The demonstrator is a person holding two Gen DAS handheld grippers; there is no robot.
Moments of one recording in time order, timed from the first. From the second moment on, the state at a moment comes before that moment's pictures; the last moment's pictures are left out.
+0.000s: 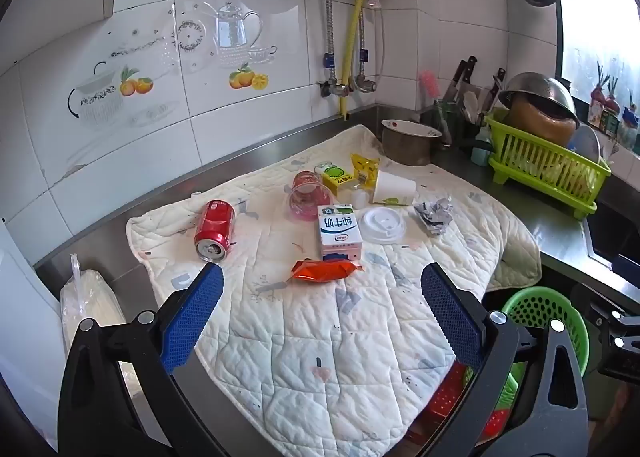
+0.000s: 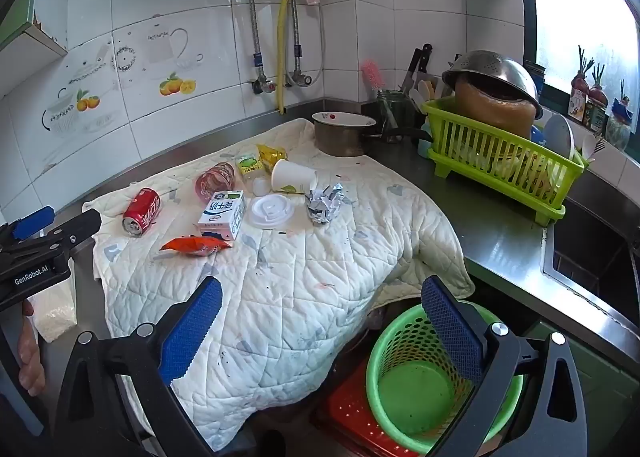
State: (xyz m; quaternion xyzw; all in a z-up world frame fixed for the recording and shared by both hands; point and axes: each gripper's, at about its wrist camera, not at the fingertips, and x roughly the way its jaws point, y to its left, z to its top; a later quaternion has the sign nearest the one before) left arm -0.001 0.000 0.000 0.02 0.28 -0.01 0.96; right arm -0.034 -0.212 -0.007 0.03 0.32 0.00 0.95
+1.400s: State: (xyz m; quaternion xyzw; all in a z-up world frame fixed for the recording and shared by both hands) left arm 0.002 -0.004 0.000 0.02 0.28 -0.01 0.96; right arm -0.033 -0.218 -0.005 0.03 0.32 0.00 0.95
